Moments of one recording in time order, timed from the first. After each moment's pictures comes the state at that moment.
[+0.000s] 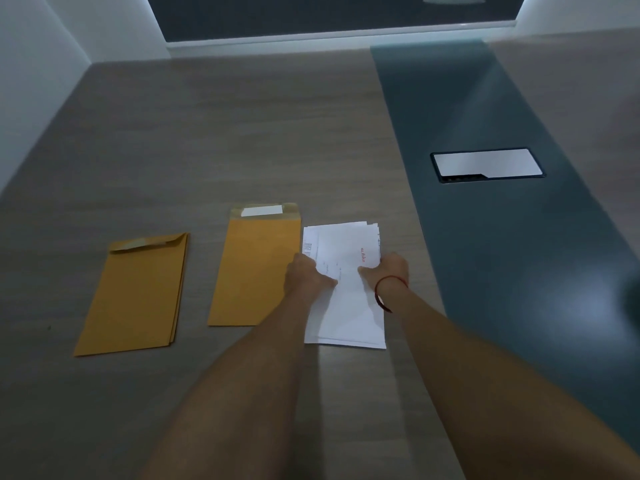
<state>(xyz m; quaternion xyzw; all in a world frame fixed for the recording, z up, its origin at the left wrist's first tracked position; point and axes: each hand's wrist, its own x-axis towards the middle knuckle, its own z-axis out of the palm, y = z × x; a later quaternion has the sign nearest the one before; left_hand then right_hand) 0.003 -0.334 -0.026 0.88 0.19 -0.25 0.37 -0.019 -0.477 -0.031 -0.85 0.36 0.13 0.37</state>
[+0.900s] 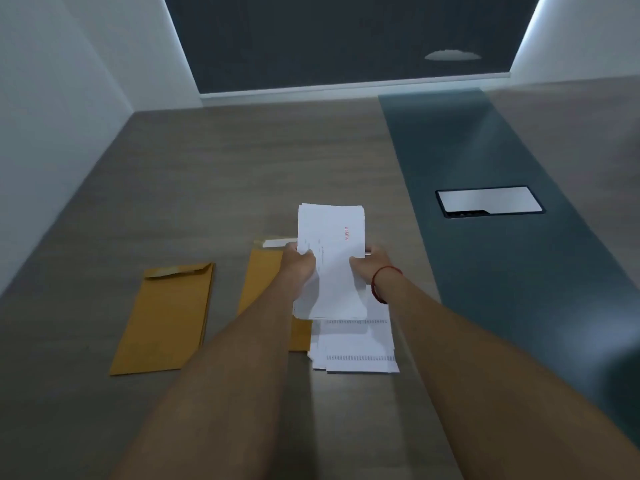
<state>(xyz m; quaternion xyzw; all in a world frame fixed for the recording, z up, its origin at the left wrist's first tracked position) 0.041 -0.307 0.045 0.78 0.22 -0.18 0.55 0.017 -0.447 0.040 -0.76 0.26 0.10 0.59</state>
